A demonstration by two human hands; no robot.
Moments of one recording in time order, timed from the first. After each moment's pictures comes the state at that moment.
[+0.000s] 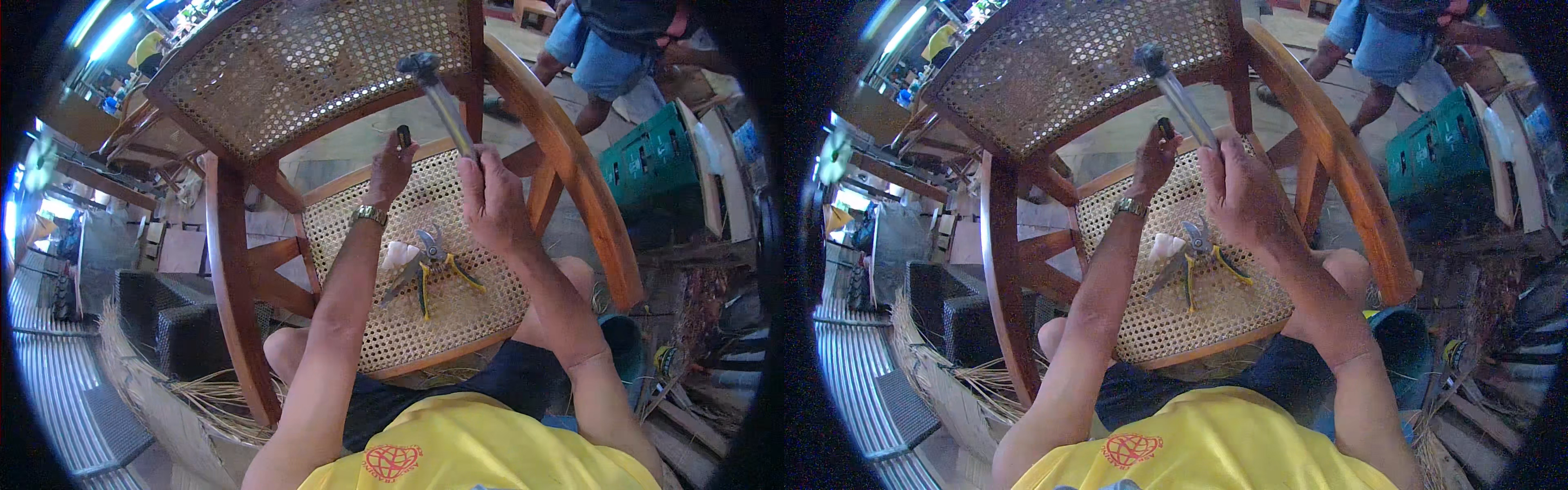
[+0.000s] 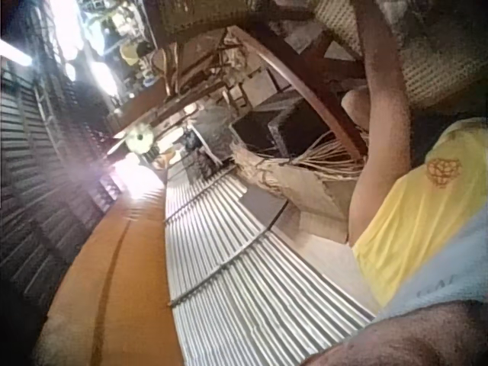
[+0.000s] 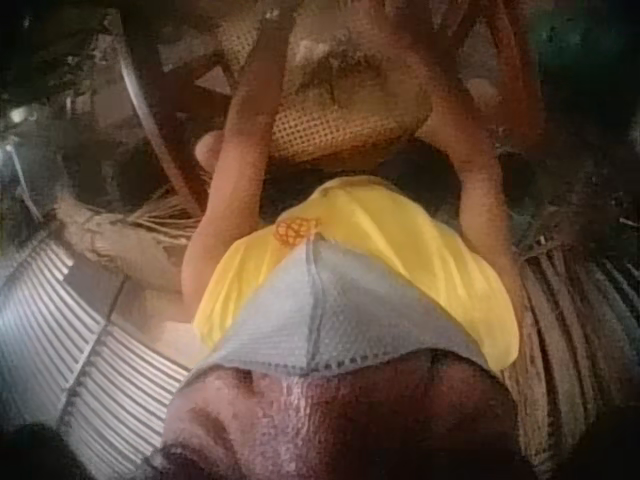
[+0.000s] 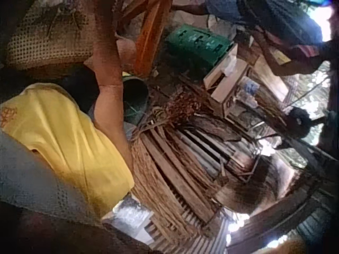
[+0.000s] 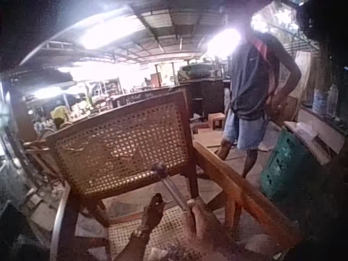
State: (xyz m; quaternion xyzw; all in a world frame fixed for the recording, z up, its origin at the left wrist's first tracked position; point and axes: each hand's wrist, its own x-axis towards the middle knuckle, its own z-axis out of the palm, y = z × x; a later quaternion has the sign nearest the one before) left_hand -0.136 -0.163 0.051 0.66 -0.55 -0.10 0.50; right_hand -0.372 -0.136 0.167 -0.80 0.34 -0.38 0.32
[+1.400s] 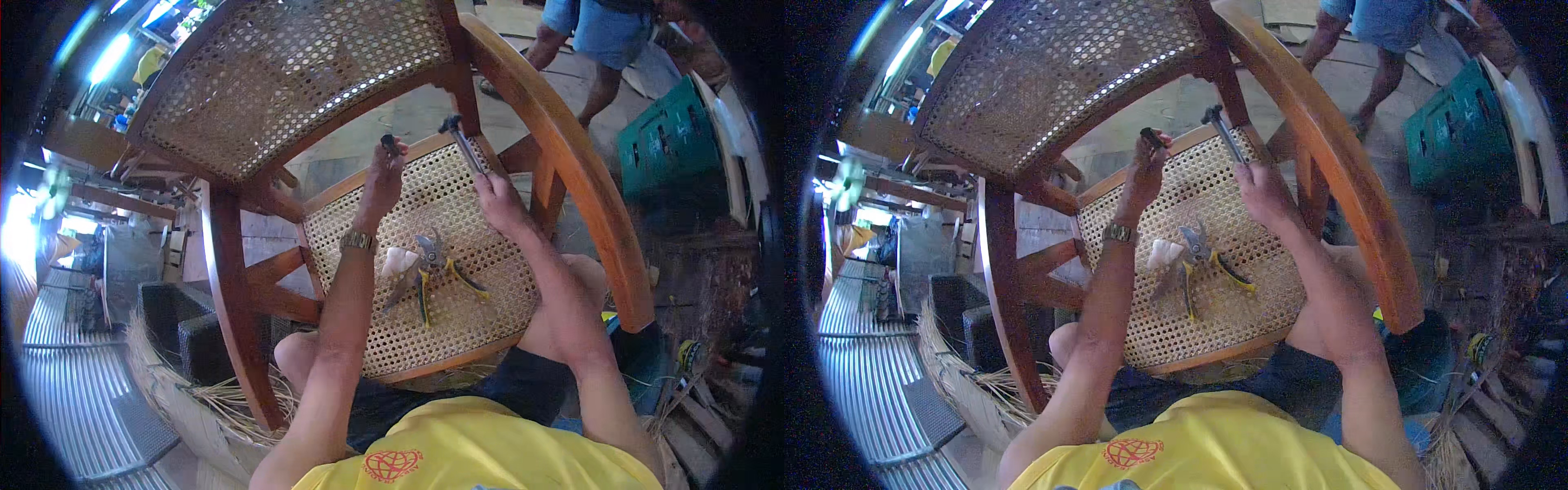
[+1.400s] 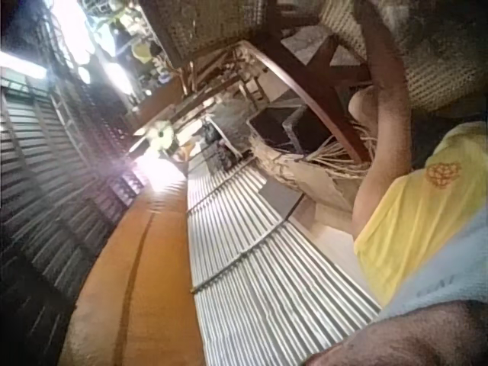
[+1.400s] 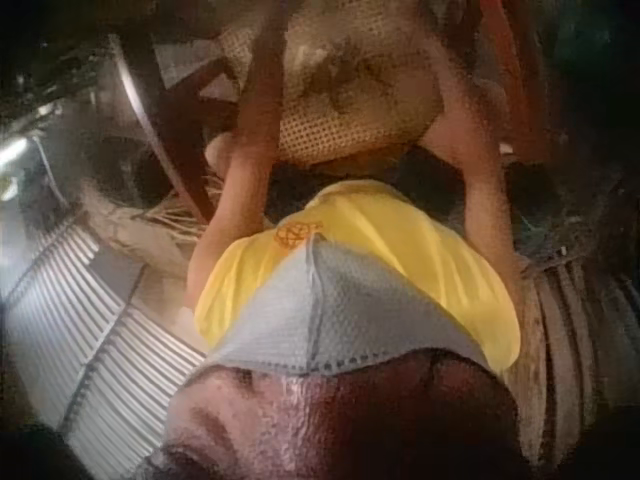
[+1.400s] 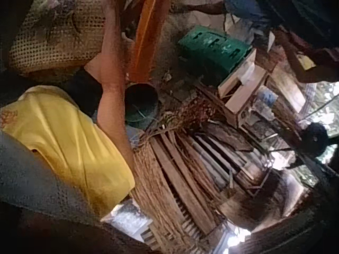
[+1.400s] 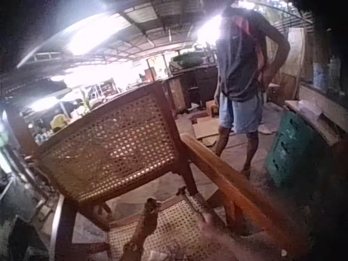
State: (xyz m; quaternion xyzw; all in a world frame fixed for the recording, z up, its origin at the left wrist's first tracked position) left_hand -0.144 -0.163 0.035 0.53 -0.53 -0.26 0.61; right_hand -0.396 -0.212 0.040 -0.73 0.45 -0.26 0.45
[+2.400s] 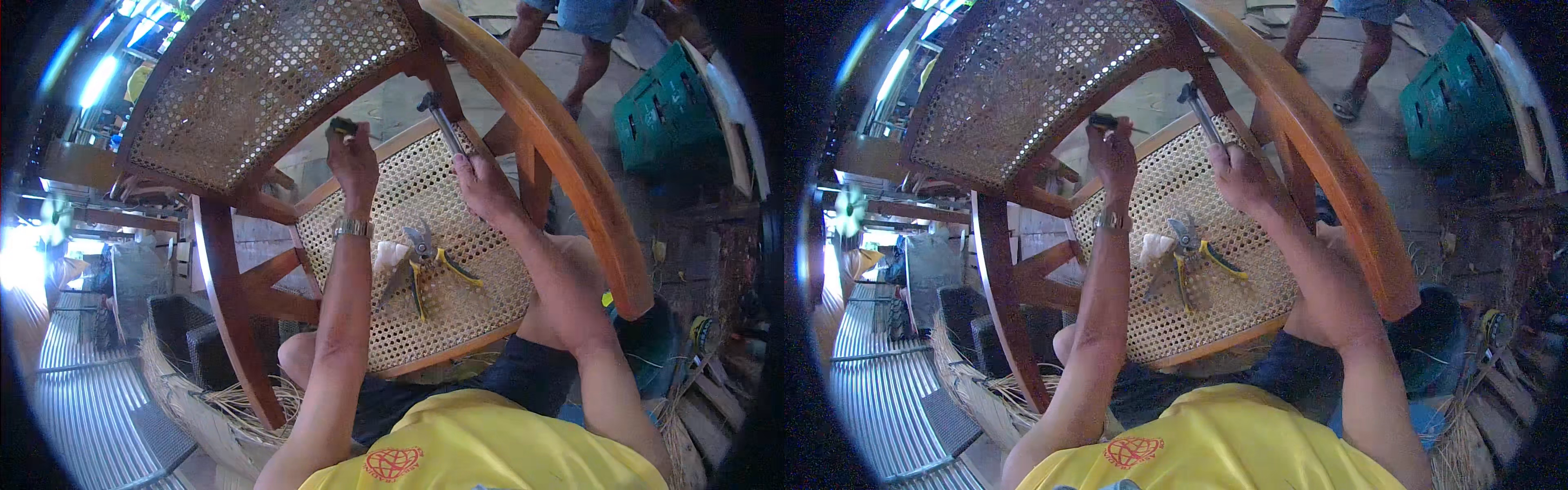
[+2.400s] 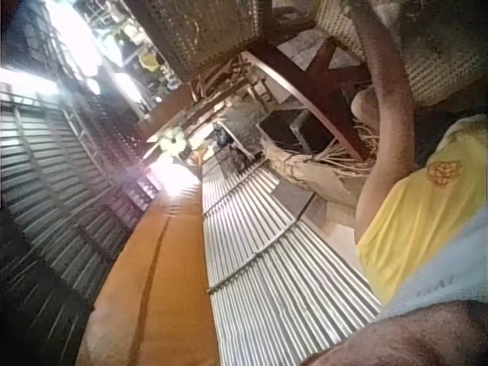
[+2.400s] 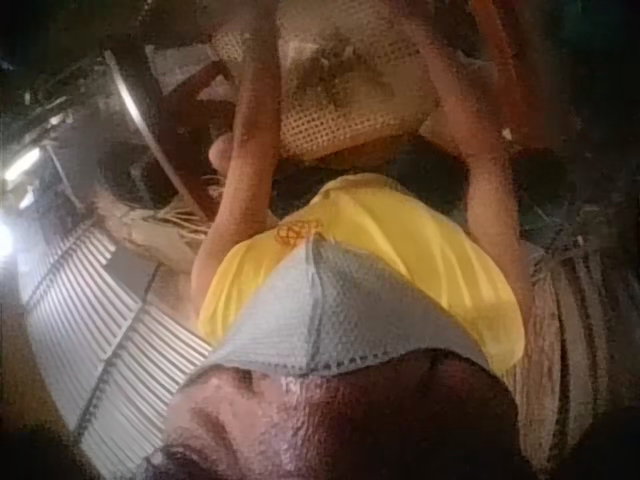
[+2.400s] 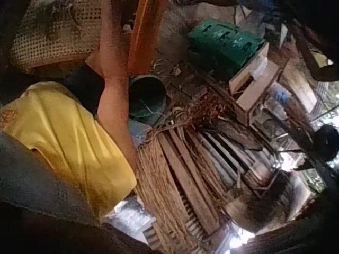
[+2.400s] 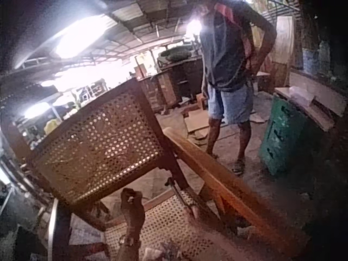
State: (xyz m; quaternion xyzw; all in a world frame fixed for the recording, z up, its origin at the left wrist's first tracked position) left_hand -0.148 -0.176 0.067 0.69 -0.47 0.00 0.54; right_hand -0.393 -0.201 0.062 -0.69 0.49 -0.24 0.49
